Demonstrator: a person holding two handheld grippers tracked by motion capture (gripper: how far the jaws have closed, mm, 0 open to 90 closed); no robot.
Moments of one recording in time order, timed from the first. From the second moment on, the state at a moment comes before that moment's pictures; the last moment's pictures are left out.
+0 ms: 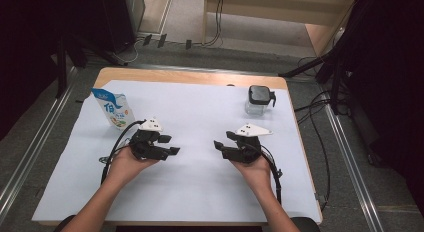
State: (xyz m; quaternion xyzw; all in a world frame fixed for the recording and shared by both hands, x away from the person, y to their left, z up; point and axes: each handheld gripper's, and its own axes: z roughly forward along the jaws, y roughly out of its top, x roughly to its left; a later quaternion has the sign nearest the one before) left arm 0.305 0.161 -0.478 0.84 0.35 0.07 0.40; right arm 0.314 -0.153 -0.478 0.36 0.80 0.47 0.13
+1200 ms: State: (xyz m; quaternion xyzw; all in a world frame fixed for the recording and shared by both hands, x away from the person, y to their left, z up) left arm 0.303 0.167 -0.481 0.85 0.36 0.07 0.39; right arm 0.325 -0.171 -0.492 0.40 0.80 0.44 0.13
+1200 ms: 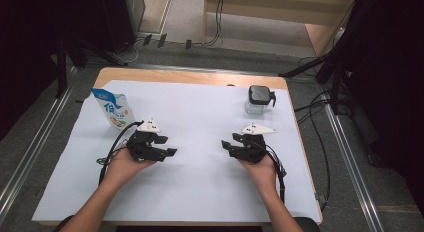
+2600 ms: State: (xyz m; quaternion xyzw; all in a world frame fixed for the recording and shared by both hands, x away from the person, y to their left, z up) left arm 0.290 0.173 -0.479 0.84 0.37 0.07 0.38; right arm 0.382 -0.215 -0.484 0.52 0.72 0.42 0.19
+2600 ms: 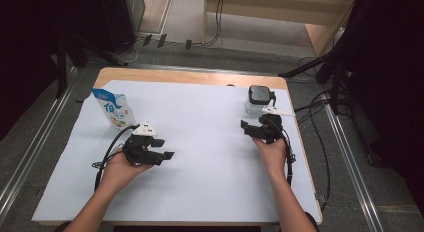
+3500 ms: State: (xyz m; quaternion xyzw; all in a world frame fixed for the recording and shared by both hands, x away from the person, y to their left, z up) left arm 0.287 0.167 -0.485 0.84 0.37 0.07 0.38; right arm 0.452 -0.225 -0.490 0.57 0.68 0.39 0.24
